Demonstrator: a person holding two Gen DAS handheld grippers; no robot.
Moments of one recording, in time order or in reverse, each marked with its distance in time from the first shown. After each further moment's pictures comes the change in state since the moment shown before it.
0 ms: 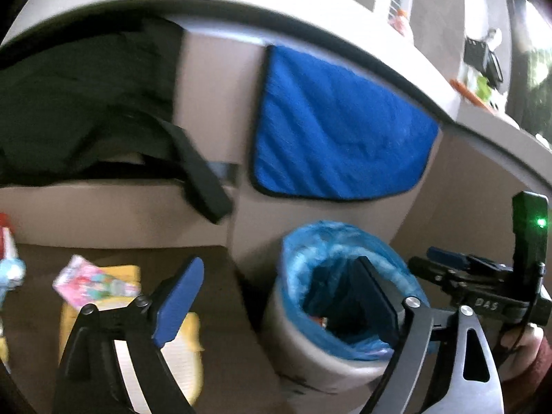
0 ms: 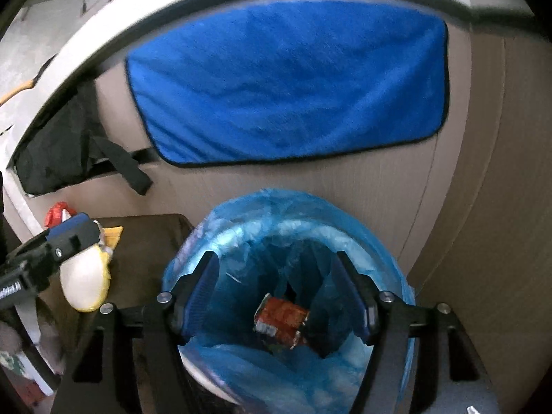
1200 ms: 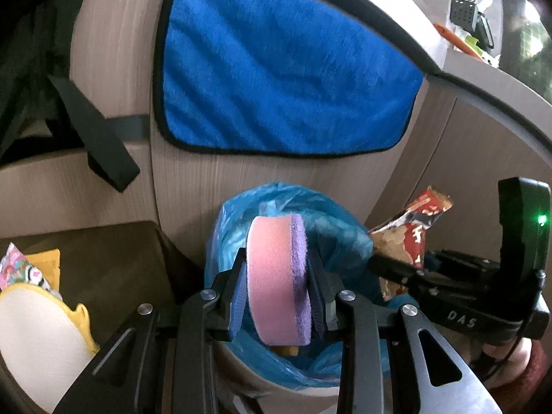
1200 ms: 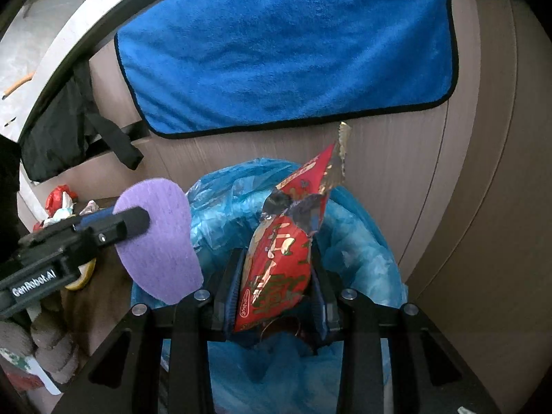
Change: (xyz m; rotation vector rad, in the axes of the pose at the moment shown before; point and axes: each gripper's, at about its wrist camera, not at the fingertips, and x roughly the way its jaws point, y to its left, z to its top) left arm 0.076 -0.063 -0.022 0.046 0.143 -0.078; right arm 0.032 -0.027 -0.022 0.004 0.062 0.055
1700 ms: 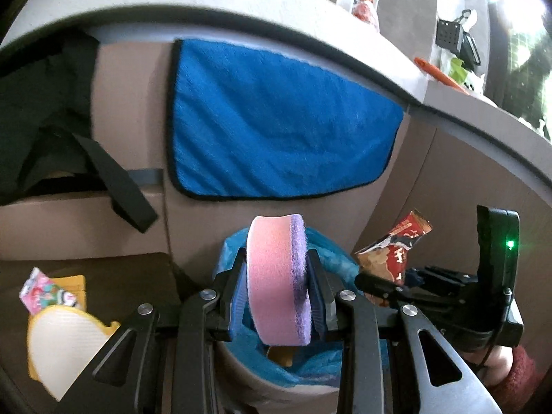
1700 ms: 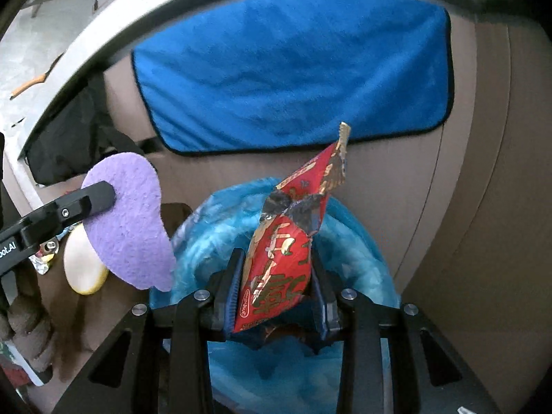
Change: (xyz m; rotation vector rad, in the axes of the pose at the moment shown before) left arm -0.043 -0.013 0.019 0.021 -0.098 -0.009; right arm -0.022 0.000 0.003 -0.018 -0.043 0.003
